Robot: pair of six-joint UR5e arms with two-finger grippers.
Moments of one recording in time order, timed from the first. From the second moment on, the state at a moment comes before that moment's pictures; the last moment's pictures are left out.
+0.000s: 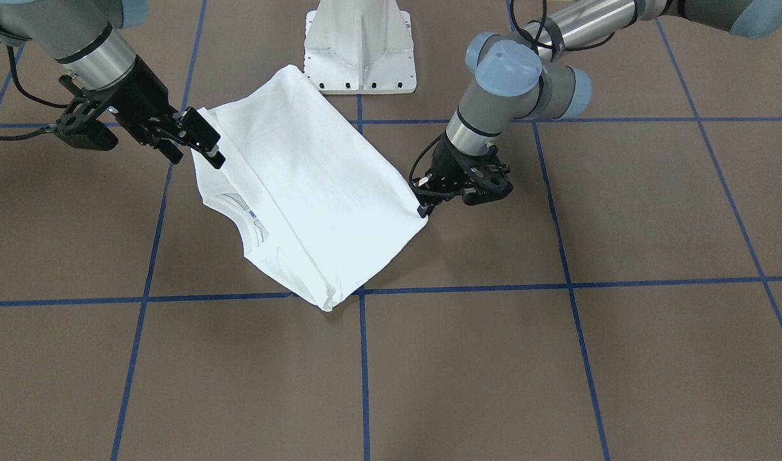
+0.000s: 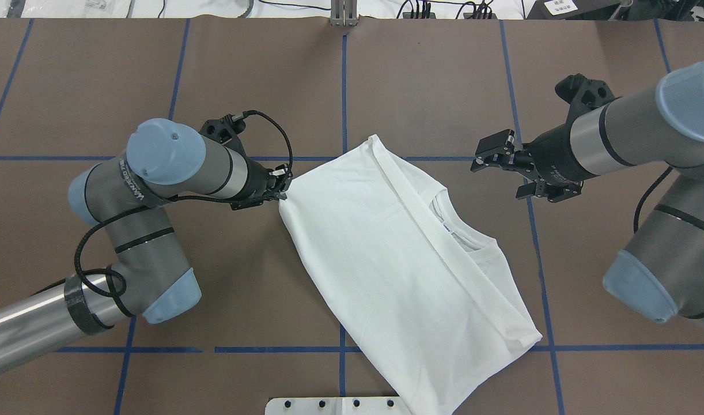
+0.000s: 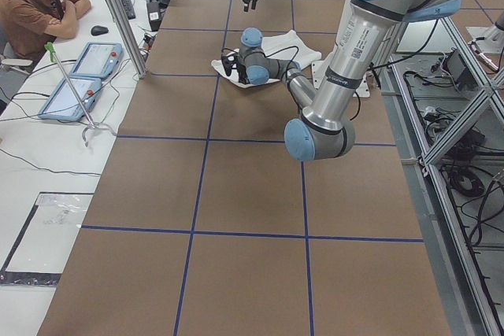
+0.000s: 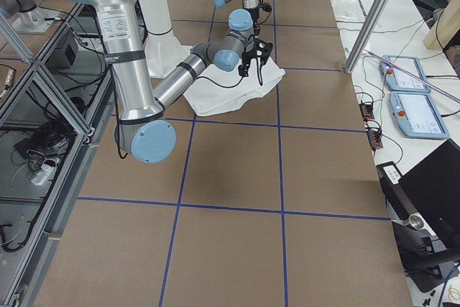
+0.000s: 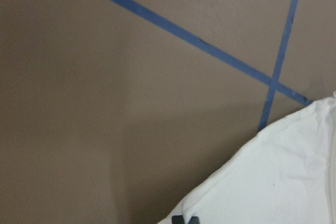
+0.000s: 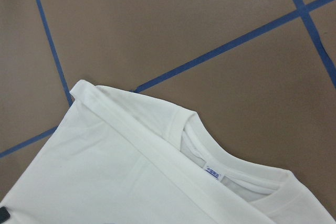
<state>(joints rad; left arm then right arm) -0.61 -2.11 -1.62 -2.05 -1.87 -1.66 0.79 -1.34 2.05 -1.25 2.09 1.56</state>
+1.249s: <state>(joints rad) -0.74 -2.49 -0.95 -2.41 -1.68 -1.55 0.79 -1.34 2.03 -1.25 2.06 1.56</state>
